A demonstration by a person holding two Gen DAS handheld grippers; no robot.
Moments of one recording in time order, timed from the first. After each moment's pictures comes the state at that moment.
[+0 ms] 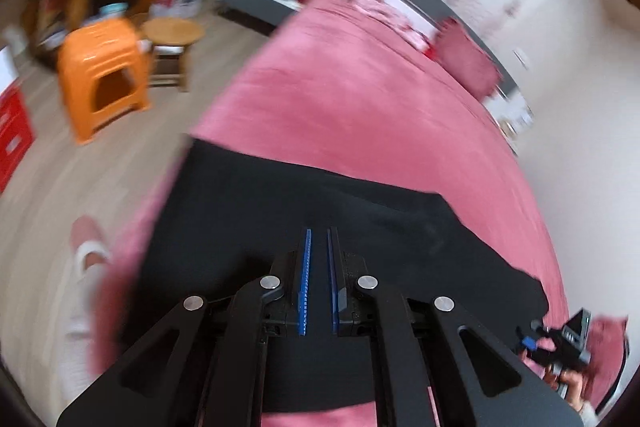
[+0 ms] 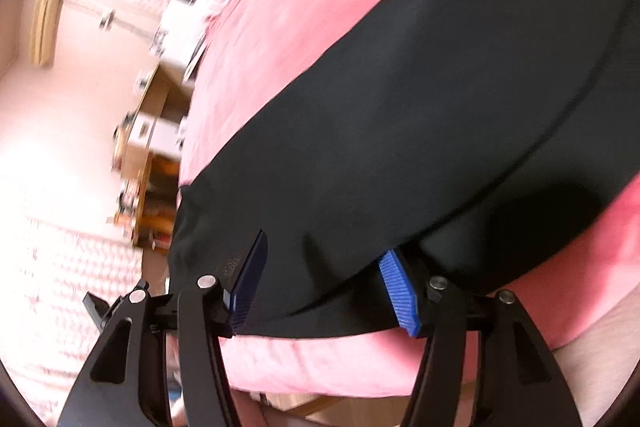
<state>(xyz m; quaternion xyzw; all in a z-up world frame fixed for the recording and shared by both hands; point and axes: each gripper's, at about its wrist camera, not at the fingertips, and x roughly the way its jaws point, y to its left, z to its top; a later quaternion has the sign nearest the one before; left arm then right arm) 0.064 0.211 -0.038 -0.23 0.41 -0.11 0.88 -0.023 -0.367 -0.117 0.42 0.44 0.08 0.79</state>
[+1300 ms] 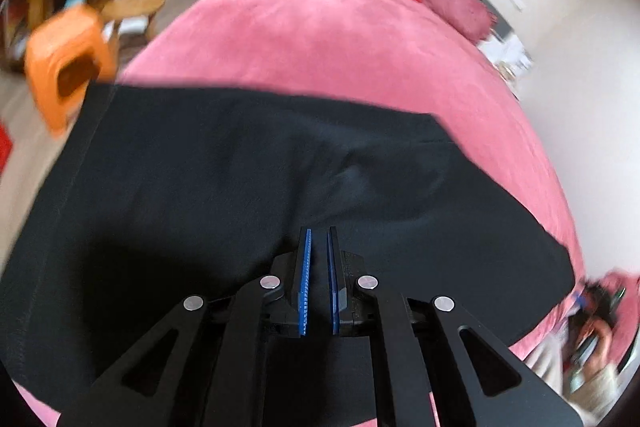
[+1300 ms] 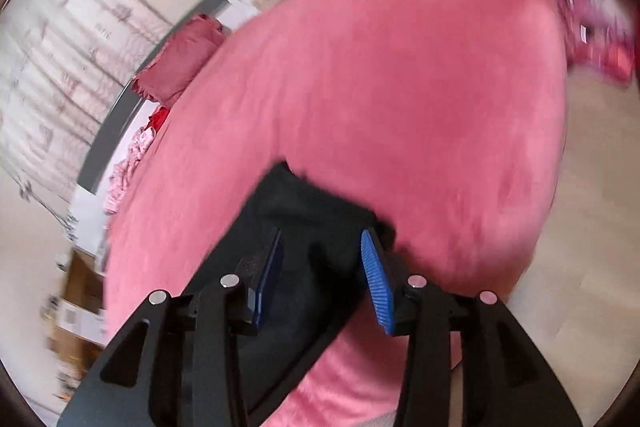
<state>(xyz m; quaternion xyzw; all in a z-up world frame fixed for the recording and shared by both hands) 0.086 0.141 -0.073 -0.16 0.45 -0.14 0.86 -0.121 -0.527 -0.089 0.42 0.25 -0.24 0.84</state>
